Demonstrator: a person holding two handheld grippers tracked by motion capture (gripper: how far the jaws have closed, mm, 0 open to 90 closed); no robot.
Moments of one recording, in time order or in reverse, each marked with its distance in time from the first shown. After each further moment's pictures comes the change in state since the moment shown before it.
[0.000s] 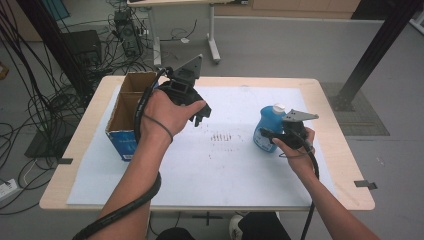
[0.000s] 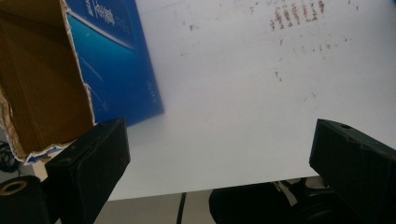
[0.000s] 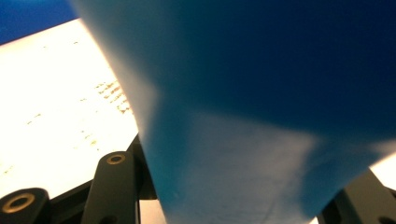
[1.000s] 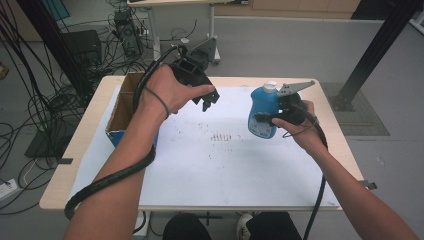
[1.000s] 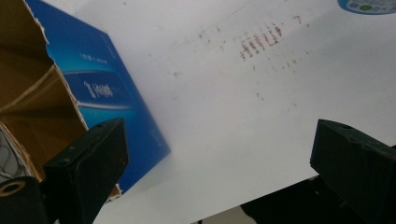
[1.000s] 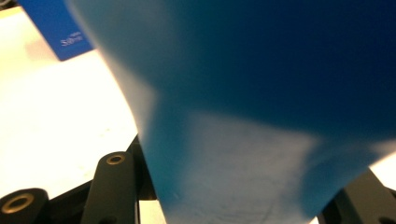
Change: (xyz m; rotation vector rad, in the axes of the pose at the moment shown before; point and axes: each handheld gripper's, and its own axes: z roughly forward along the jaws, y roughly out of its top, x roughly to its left) left arm -0.009 0.032 -0.032 -0.076 -0.033 0.282; right arm -0.003 0.089 -0.010 0.105 0.235 -0.127
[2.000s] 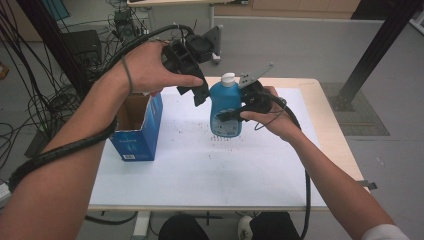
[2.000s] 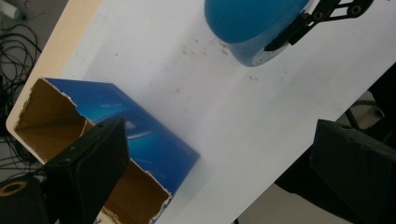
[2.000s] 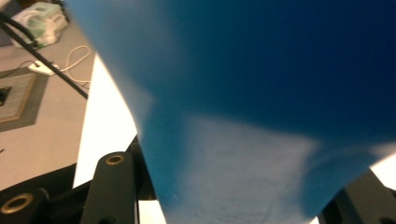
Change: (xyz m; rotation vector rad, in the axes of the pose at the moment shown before) left arm 0.010 -0.015 -0.045 -0.046 -0.033 0.409; right arm 0.054 0.081 0.048 -0.018 0.348 -0.180
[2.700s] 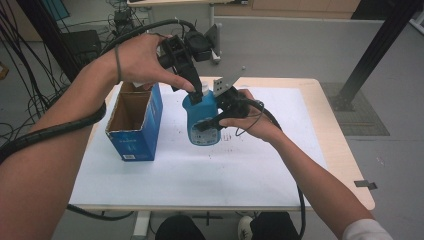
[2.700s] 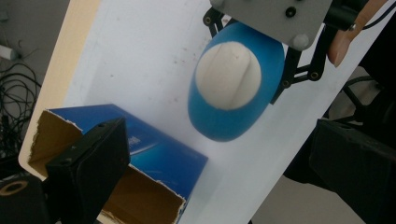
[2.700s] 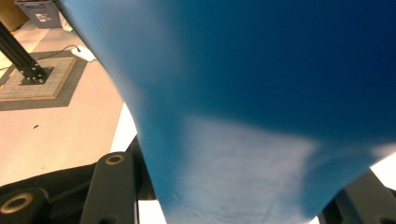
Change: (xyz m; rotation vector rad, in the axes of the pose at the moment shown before) left arm -0.001 0.000 -0.010 -0.032 -0.024 0.155; right arm 0.025 0.024 0.043 0.001 0.146 -0.114
